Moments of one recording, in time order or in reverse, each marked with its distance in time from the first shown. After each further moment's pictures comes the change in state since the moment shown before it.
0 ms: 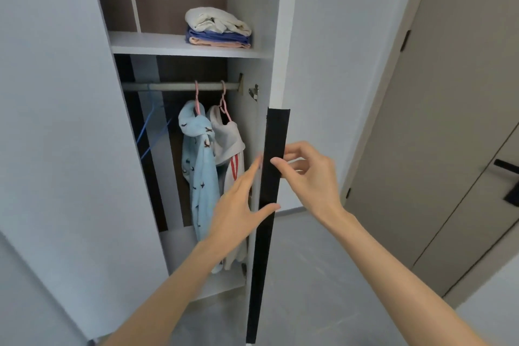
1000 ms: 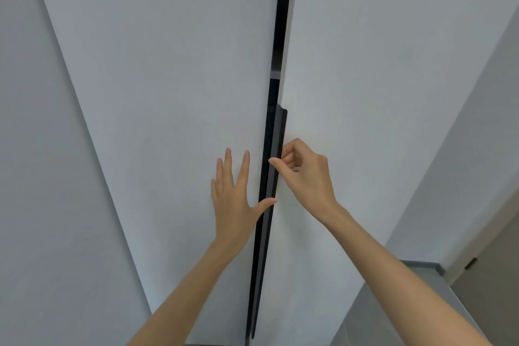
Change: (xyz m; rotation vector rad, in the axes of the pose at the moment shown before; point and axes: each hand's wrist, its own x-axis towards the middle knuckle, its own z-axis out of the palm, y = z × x) left_hand 0.055 -0.245 -0.179 0.410 0.432 -0.327; right_hand 0.139 -0.034 0.314 0.107 -0.264 -0.122
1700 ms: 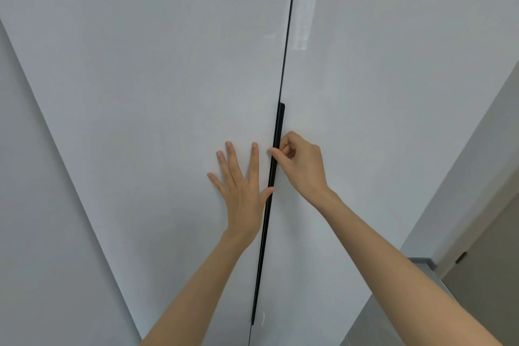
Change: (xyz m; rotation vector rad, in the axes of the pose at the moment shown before) left_hand 0.076 -0.029 0.045 0.220 0.010 0.040; right_hand 0.078 0.034 0.045 -0.141 0.061 0.062
